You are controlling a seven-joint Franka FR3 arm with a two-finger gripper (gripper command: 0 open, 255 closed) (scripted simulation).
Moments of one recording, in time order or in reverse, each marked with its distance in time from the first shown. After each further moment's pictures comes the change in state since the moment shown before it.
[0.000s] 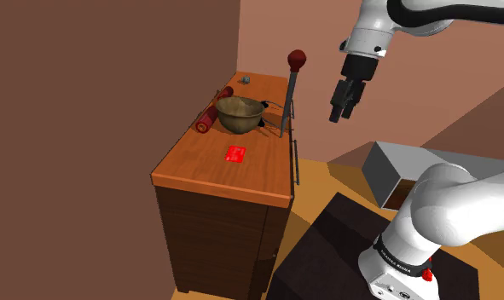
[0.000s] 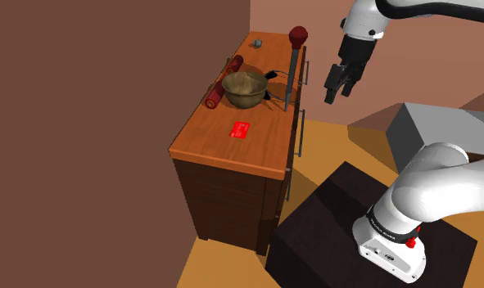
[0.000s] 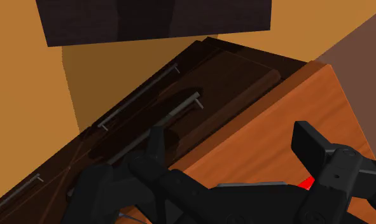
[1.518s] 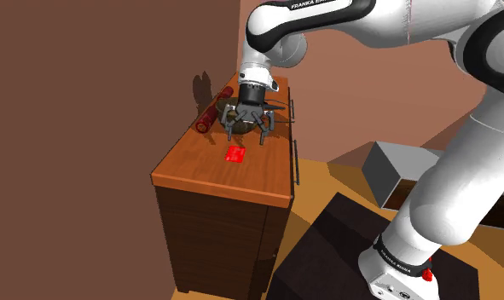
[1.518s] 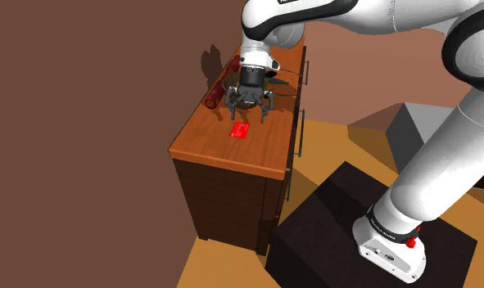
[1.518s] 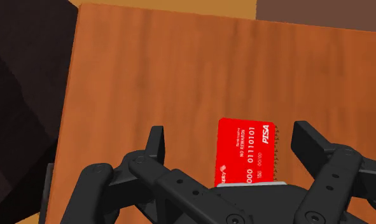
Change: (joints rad) arm -0.027 0.820 0.244 0.439 0.369 0.137 0.910
